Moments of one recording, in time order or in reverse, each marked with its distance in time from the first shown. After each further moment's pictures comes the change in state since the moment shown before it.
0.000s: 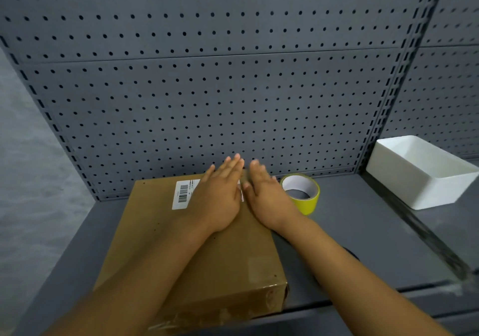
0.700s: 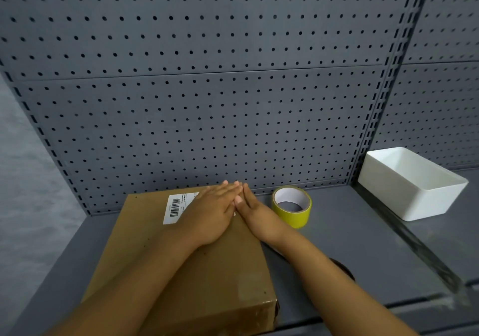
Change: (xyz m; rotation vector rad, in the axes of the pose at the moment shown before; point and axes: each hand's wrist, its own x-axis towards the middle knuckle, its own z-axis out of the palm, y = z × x) left_hand 0.003 -0.002 -0.001 -0.073 -0.136 0.037; right_hand -0.002 0.004 -0.004 0.354 -0.142 0.078
